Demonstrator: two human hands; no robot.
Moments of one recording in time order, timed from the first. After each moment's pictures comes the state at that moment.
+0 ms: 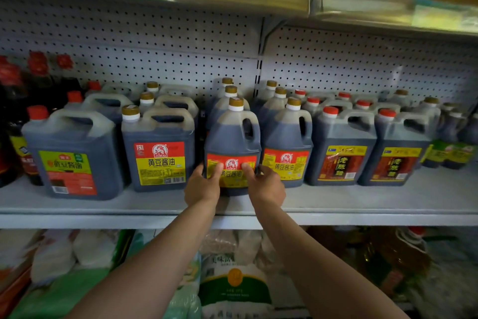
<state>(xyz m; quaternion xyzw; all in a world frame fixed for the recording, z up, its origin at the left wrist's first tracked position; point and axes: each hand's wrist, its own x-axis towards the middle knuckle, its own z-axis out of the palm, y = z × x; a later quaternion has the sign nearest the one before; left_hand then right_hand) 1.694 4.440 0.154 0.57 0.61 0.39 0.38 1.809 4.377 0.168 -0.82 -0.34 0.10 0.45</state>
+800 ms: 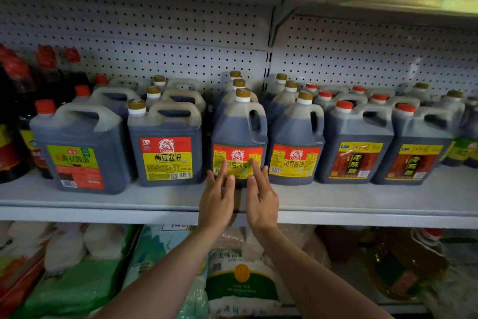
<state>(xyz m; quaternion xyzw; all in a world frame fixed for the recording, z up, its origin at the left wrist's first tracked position) 1.688 4.413 0.120 0.72 0.49 0.36 0.34 1.793 4.377 0.104 -0.67 -0.46 0.10 0.57</state>
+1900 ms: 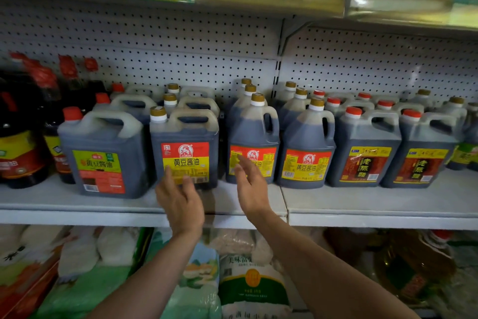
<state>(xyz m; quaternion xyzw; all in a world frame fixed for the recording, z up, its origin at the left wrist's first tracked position) 1.608 4.439 0.123 0.51 0.54 0.59 0.30 1.743 4.409 0.145 -0.63 -0.47 0.20 0.59</state>
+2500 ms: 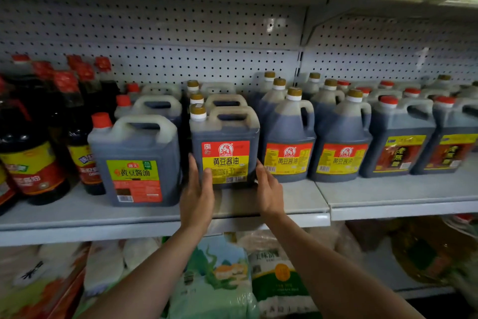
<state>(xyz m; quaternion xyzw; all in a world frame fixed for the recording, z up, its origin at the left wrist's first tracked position) 1.533 4.491 0.136 0.64 0.49 0.45 0.38 1.685 4.450 0.122 -0.68 -0.36 0.20 0.60</state>
